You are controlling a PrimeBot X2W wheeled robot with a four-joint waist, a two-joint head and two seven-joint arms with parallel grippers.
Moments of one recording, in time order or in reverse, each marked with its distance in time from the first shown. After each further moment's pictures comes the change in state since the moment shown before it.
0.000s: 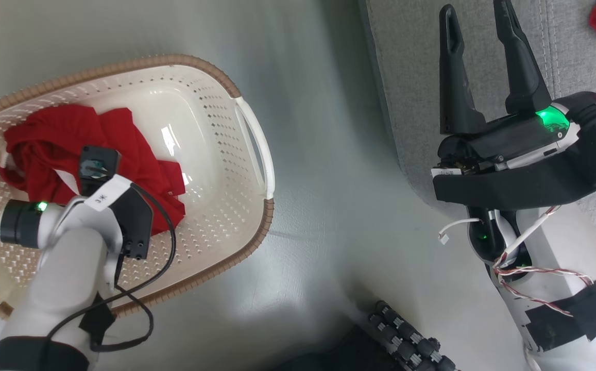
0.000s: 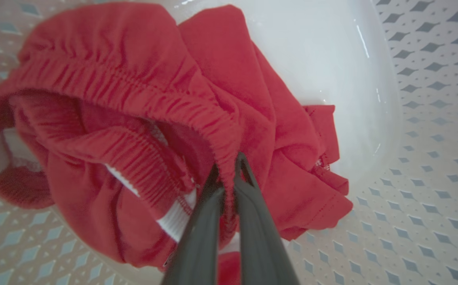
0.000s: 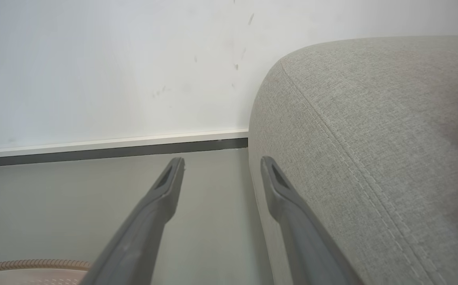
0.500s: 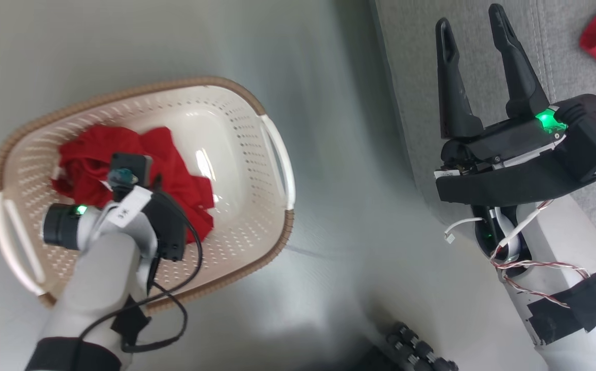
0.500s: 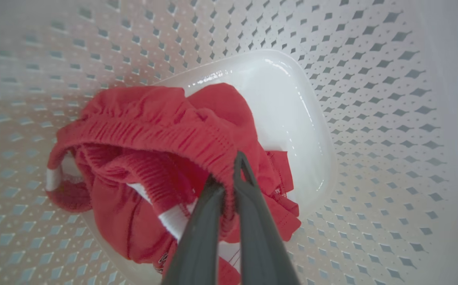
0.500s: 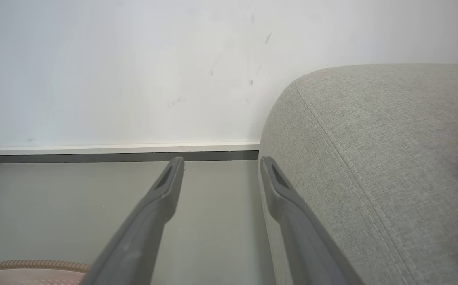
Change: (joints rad) left arm 0.002 -0.086 0.019 0.039 -0.045 -0.037 -0.115; right arm -0.010 -0.024 0.005 0.079 -0.029 0.026 -0.009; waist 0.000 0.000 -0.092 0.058
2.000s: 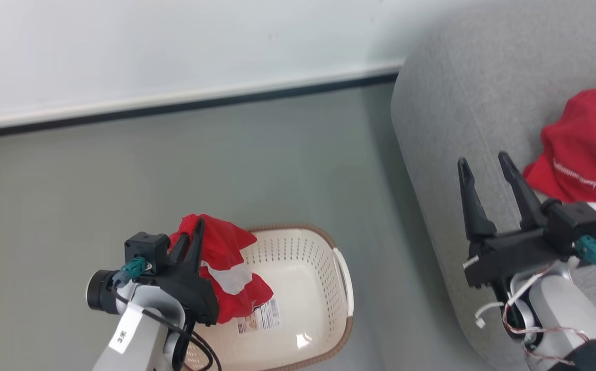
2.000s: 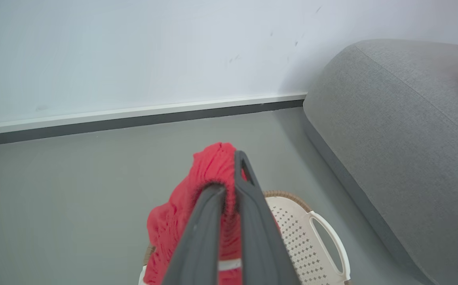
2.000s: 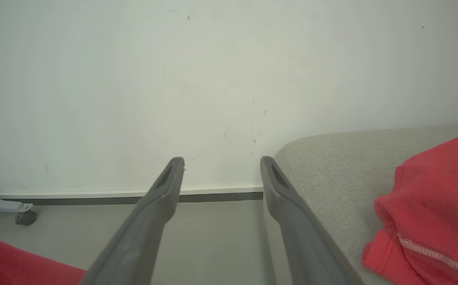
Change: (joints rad) left arm 0.288 -0.061 0.034 -0.192 -0.105 -0.097 -0.312; right arm 0.247 -0.072 -0.029 0.248 0.038 0.017 -0.009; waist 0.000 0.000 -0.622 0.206
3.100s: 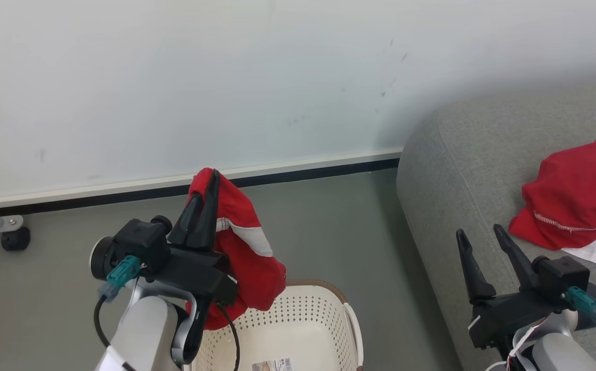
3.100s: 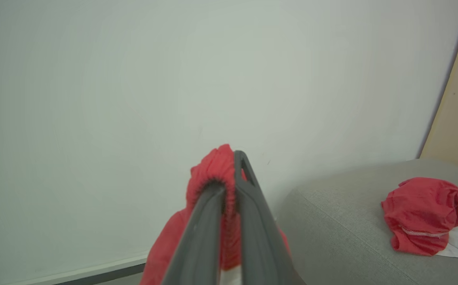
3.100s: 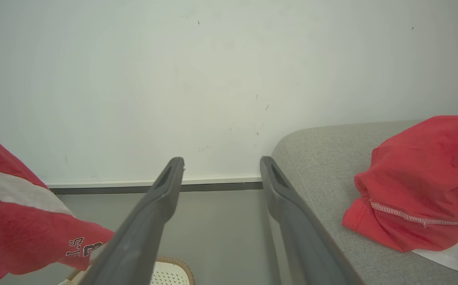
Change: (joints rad) left arm 0.109 0.005 0.009 -0.459 0.001 0.028 -0.001; right arm 0.165 -0.028 0.017 0.013 0.030 0.001 0.053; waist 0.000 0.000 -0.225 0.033
